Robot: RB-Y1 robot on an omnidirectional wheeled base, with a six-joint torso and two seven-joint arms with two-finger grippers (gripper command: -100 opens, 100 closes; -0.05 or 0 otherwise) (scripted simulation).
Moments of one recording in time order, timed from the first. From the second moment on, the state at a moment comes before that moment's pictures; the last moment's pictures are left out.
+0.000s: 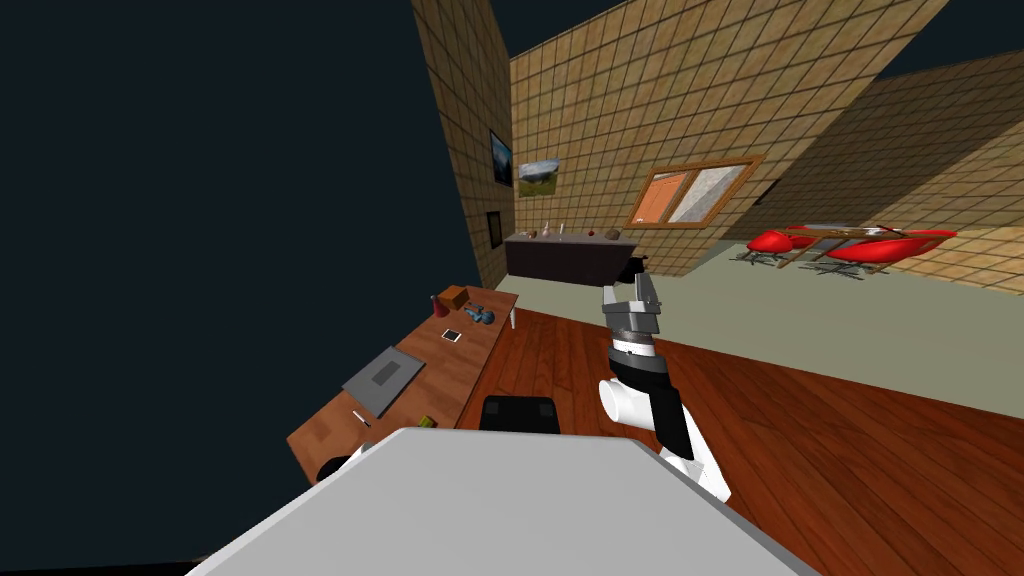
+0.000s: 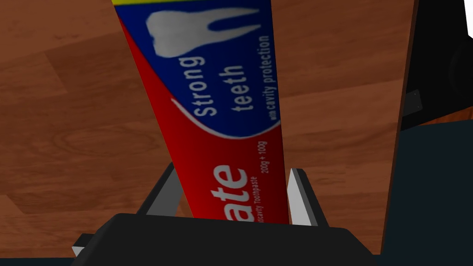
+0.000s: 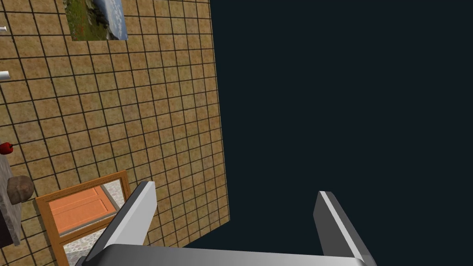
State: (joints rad) left arm 0.26 0.30 0.62 -0.77 0.54 0.76 -0.04; right arm 0.47 -0.03 -0.01 -2.33 0.00 -0.40 -0.07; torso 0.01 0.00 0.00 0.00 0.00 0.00
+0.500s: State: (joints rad) left arm 0.32 0.33 0.51 -0.83 0.62 0.76 0.06; right arm 0.47 -0.03 -0.01 -2.33 0.00 -0.40 -0.07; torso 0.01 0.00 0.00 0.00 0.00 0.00
